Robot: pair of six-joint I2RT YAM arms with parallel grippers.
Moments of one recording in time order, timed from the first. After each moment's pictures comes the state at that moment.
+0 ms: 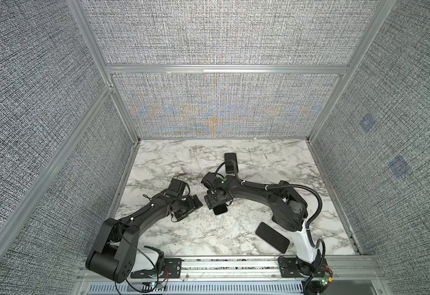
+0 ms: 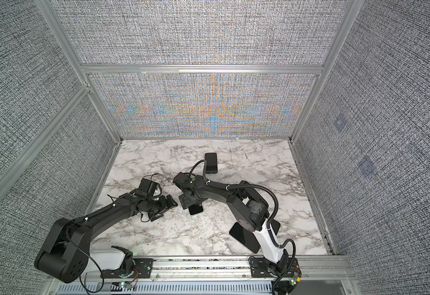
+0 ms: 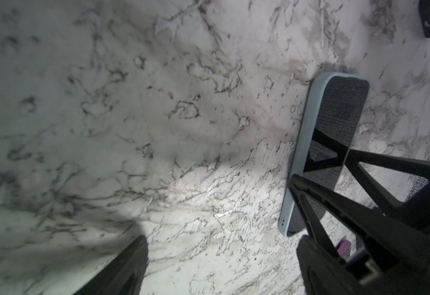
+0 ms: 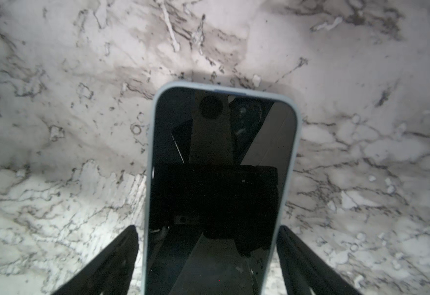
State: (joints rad) left arm -0.38 1.32 0.61 -0.44 0.36 -0.82; right arm 0.94 2.13 1.60 -0.75 0.14 0.45
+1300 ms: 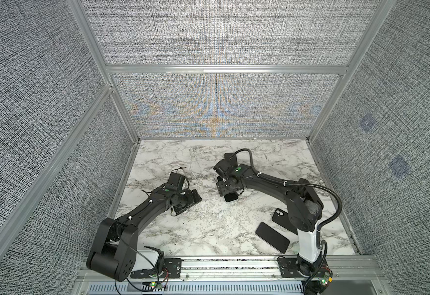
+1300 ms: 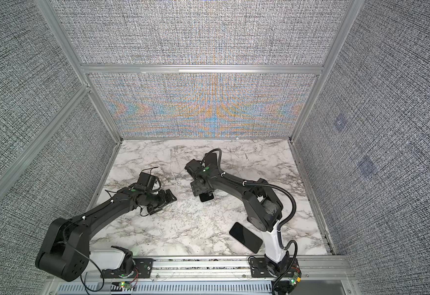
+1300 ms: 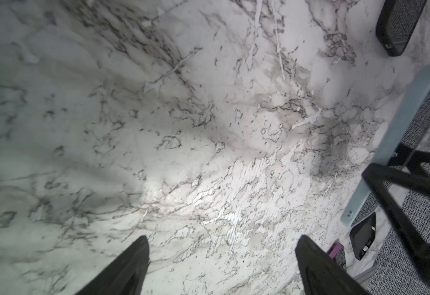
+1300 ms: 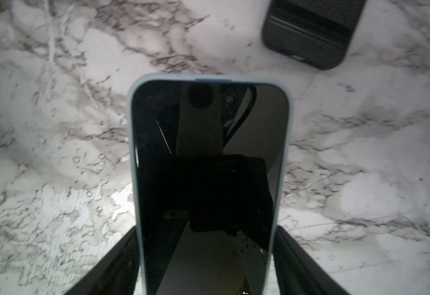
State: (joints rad) left arm -0.36 1.39 0.75 -0.51 0.35 -0.75; right arm 0.76 1.98 1.57 -0.81 0.22 0.39
